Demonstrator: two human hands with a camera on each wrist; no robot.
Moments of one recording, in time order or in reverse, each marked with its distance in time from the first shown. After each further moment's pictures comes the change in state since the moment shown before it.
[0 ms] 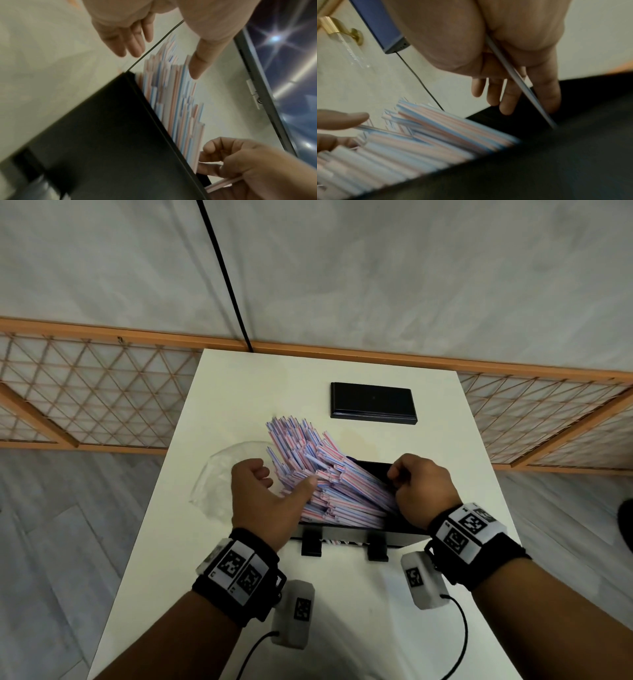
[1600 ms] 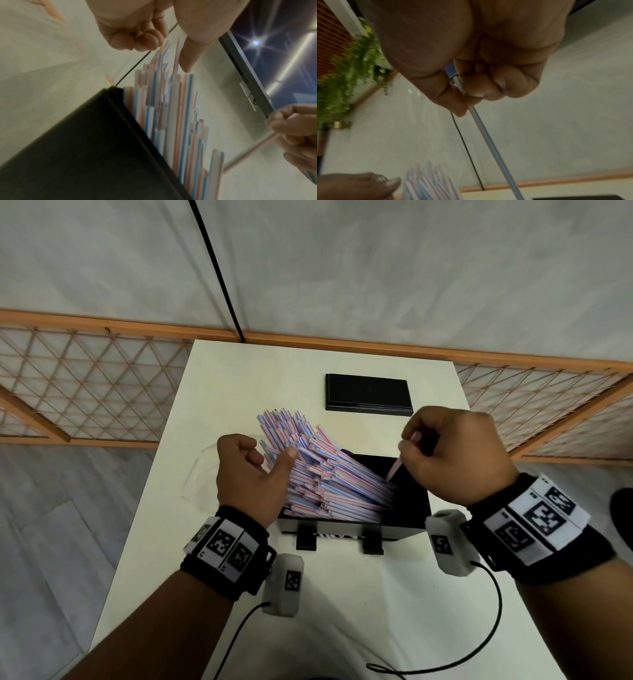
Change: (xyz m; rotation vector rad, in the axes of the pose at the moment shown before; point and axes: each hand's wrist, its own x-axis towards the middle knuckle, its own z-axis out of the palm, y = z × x) left_hand 0.023 0.007 0.001 0.004 0.065 0.169; right_hand -0.013 -0.029 -0.068 -0.064 0.243 -0.441
